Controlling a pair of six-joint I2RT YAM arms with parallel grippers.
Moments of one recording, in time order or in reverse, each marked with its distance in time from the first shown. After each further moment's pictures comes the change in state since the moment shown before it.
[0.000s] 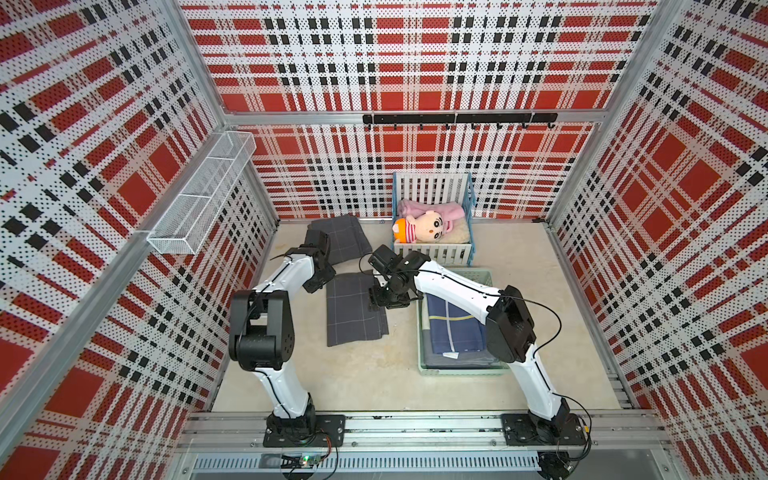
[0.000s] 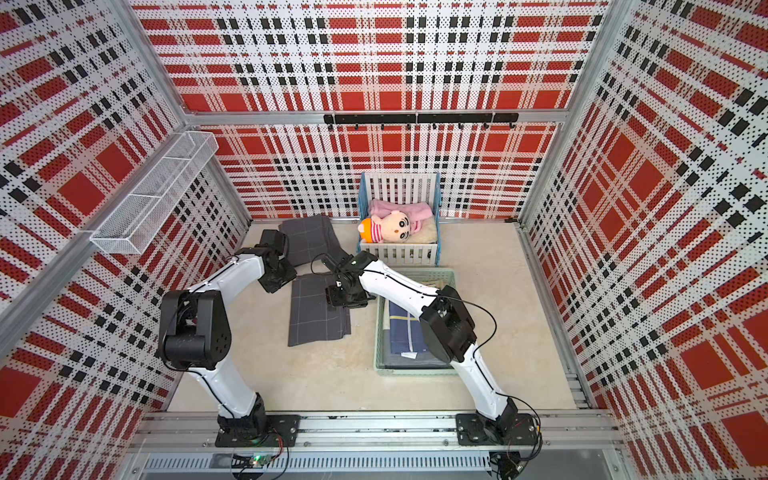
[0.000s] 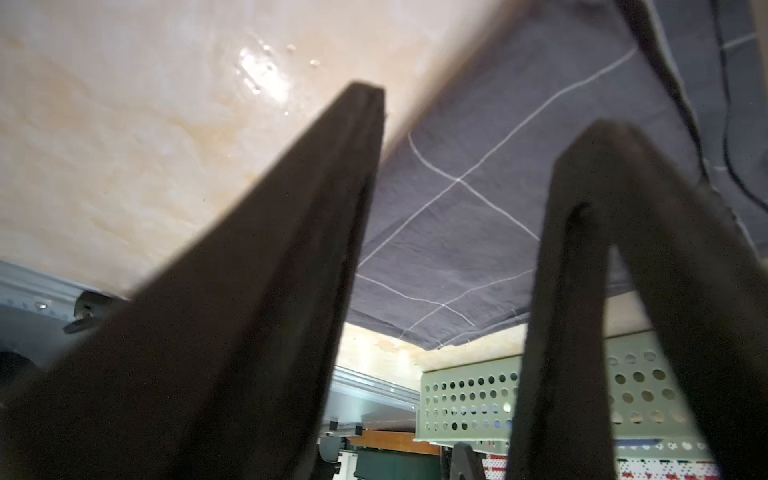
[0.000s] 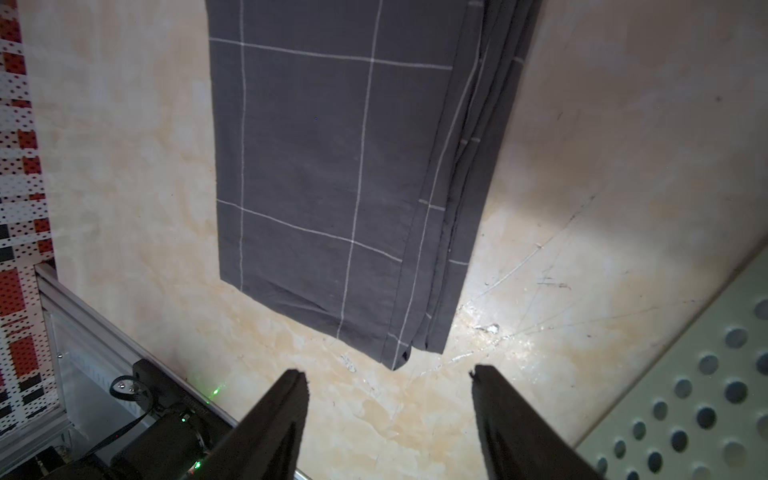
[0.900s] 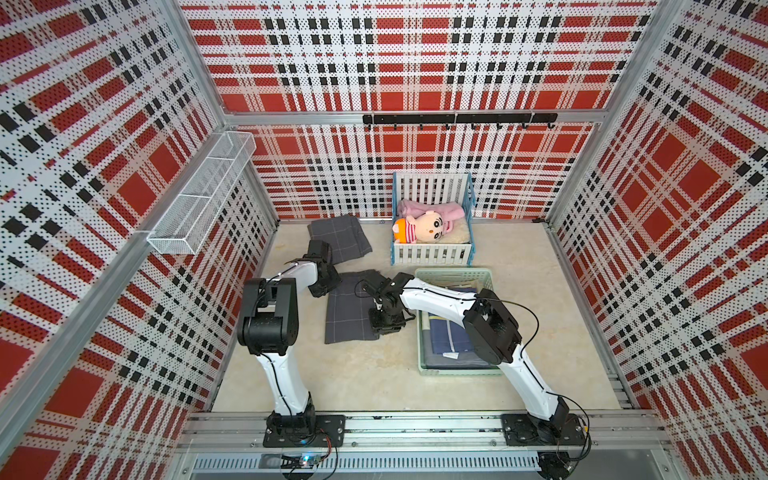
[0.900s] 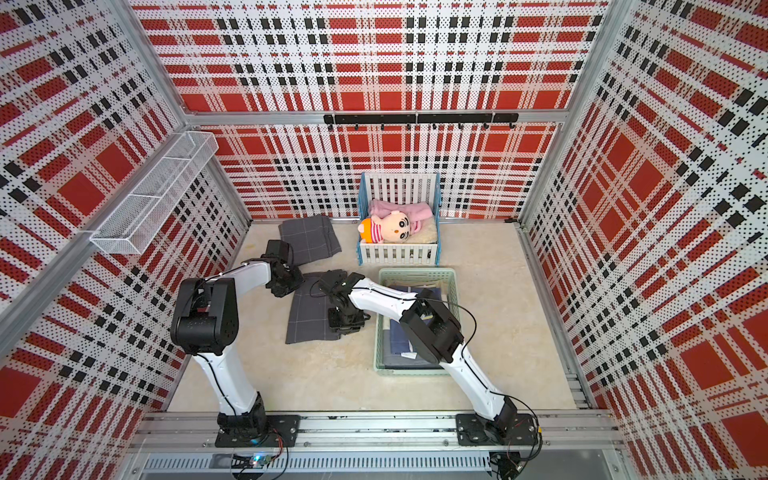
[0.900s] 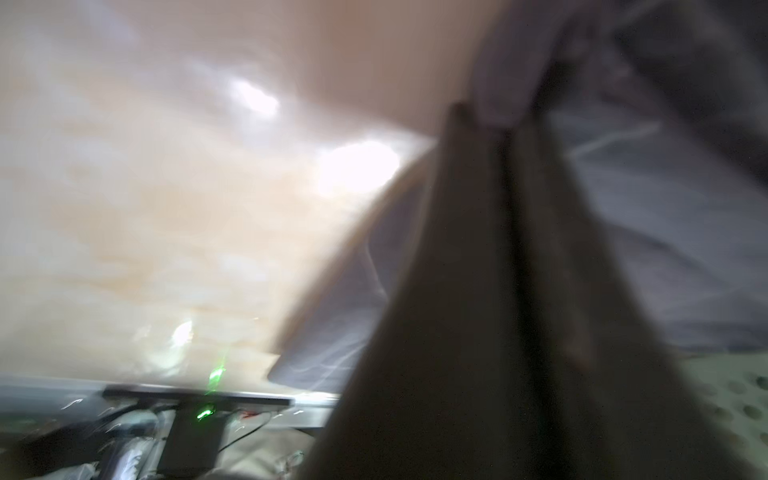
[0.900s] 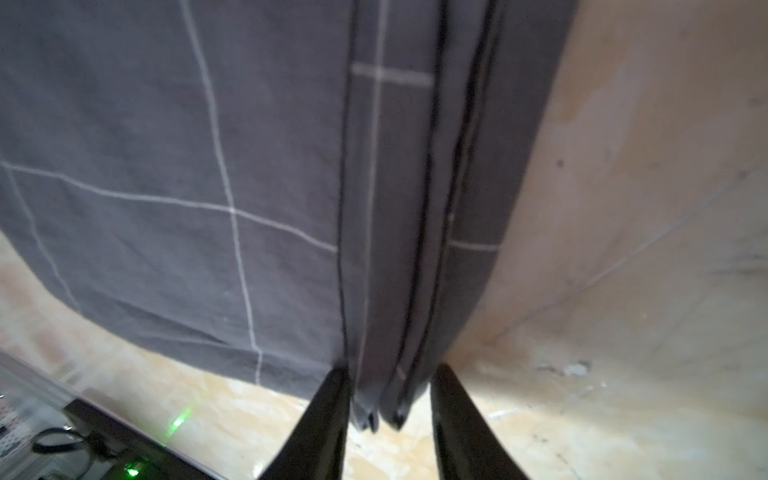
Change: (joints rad) left arm 0.023 0.114 -0.083 0.227 0.175 0.137; right arm 0.058 0.101 -0.101 0.071 -0.029 0.137
